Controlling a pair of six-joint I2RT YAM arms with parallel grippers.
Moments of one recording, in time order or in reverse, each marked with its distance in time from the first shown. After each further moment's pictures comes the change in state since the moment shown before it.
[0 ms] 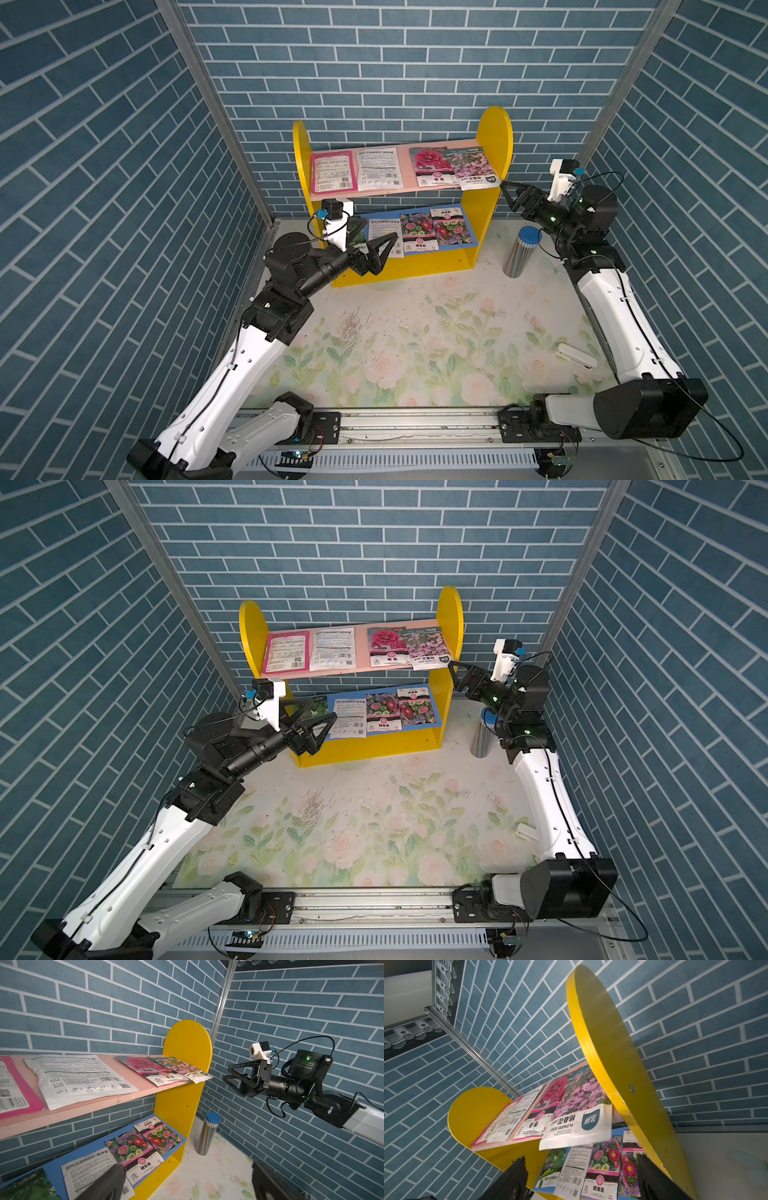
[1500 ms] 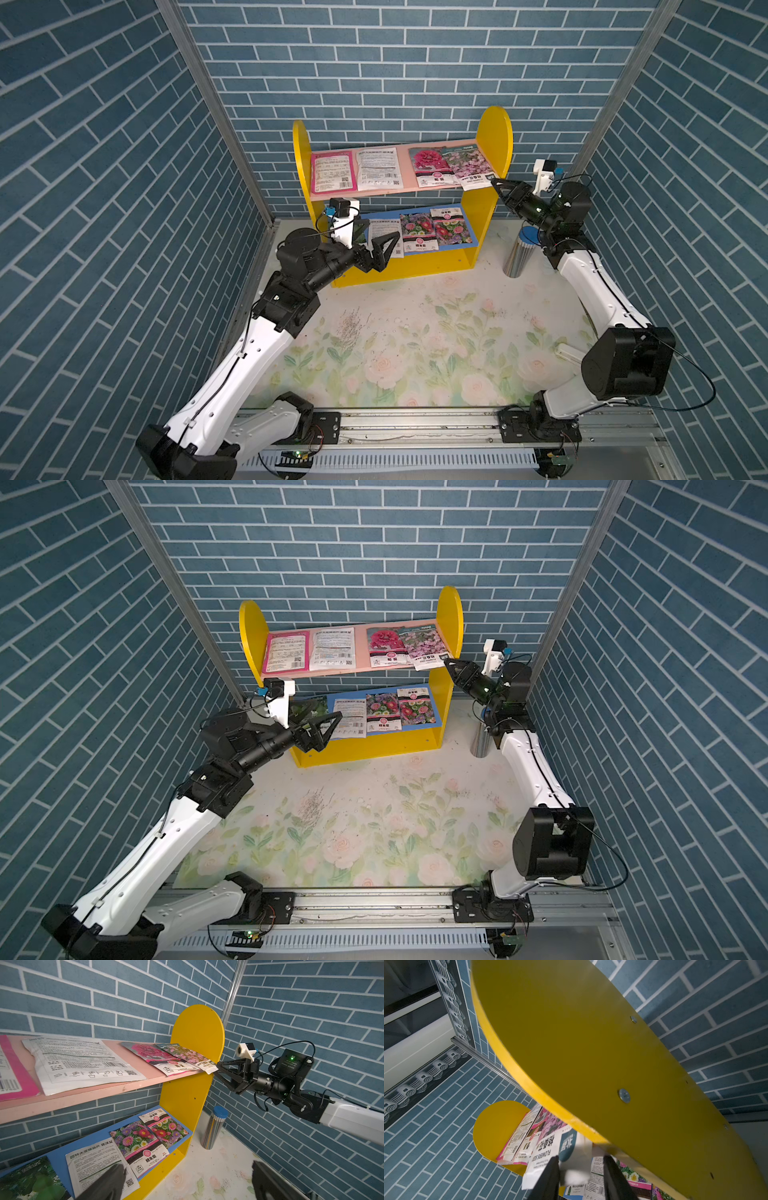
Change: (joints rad) left arm 0.000 0.056 -0.002 -0.004 -0.019 -0.003; right arm 0.006 0.207 0.007 0.254 -0.121 0.268
